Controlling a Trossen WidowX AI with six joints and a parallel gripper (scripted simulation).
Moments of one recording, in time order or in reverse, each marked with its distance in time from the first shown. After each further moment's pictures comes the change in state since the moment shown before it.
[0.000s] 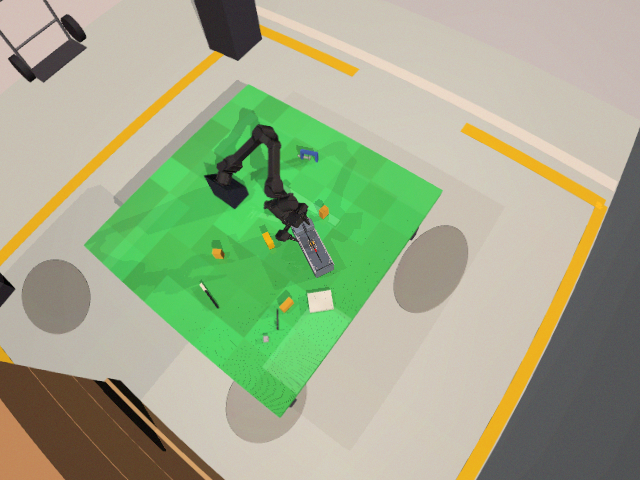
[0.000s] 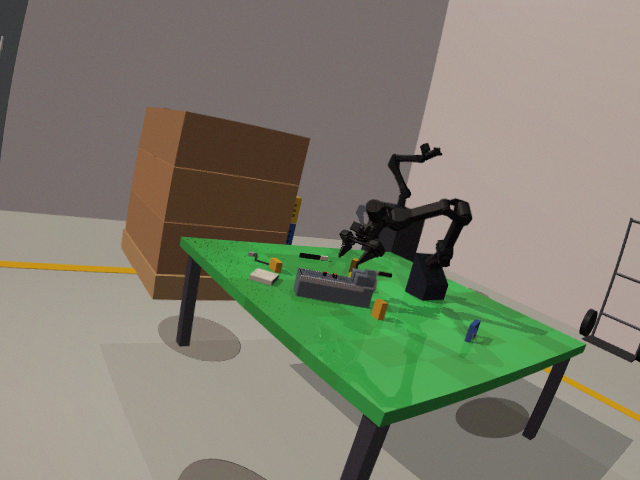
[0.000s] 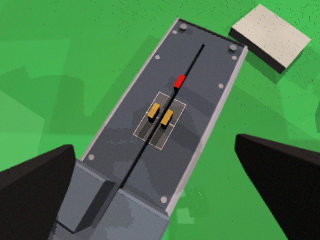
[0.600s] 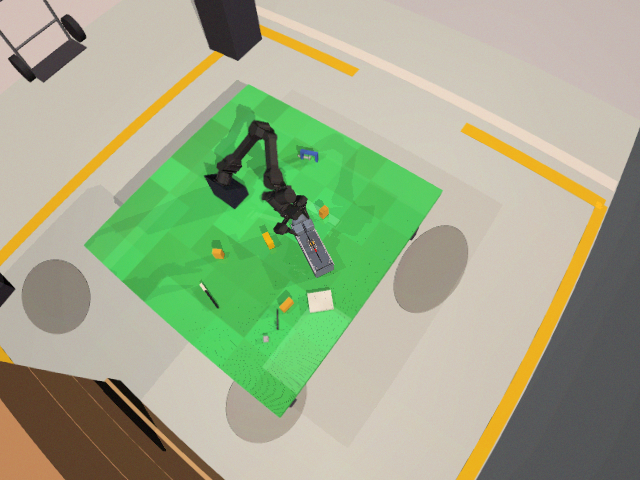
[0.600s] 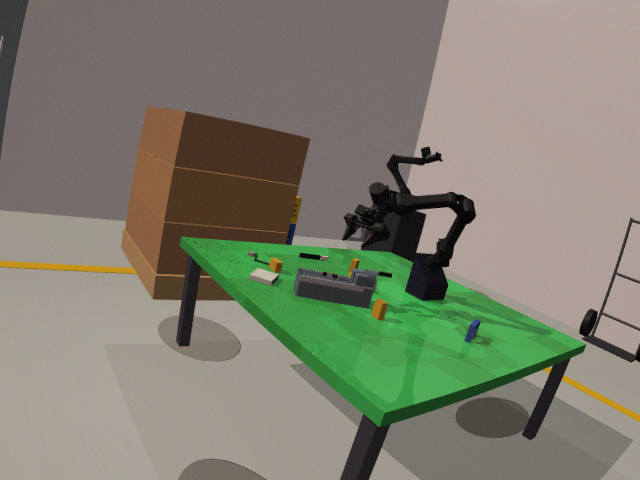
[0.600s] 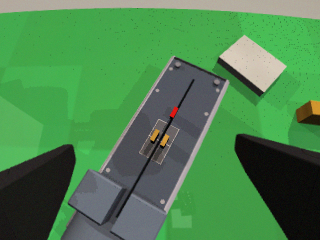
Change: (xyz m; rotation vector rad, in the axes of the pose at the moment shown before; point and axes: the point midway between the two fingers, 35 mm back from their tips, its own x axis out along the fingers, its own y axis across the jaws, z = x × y) arm -0.047 0.003 0.039 -0.002 -0.019 -0.015
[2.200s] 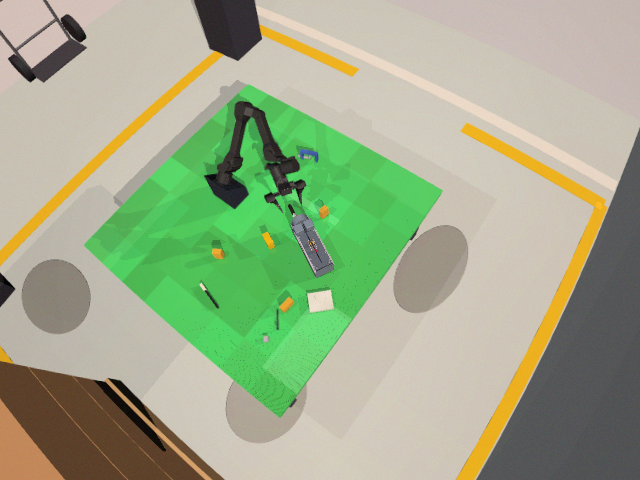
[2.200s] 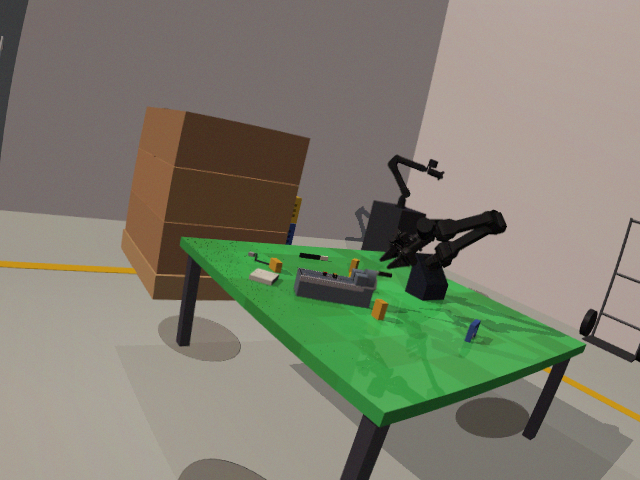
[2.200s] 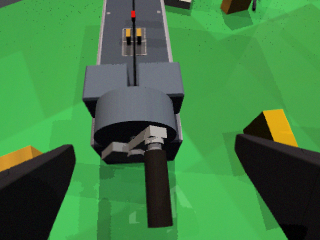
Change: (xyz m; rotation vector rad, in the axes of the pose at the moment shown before) arm -0.026 0.086 -0.118 0.397 -0.084 -0.413
